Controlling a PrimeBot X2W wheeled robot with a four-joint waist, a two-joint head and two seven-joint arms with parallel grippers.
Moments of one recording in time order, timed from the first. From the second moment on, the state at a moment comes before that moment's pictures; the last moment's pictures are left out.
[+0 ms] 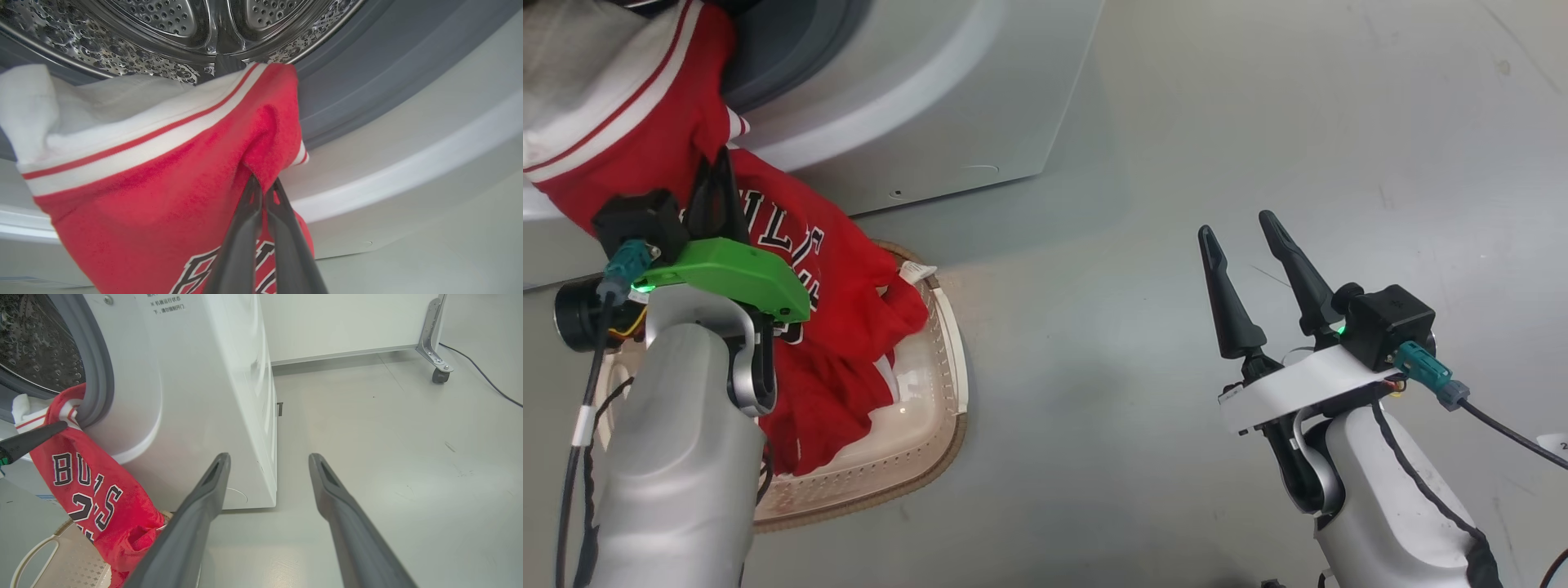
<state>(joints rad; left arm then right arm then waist) -0.67 0.04 -0.10 0.68 -0.34 0.07 -0.23 -0.30 -0.05 0.32 0.23 0.38 0.11 -0.25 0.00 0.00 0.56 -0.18</state>
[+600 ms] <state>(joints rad) -0.51 0.03 -0.13 0.47 -0.35 0.05 -0.25 -0.27 -0.08 0.28 0.25 0.35 0.11 -0.25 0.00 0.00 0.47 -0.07</state>
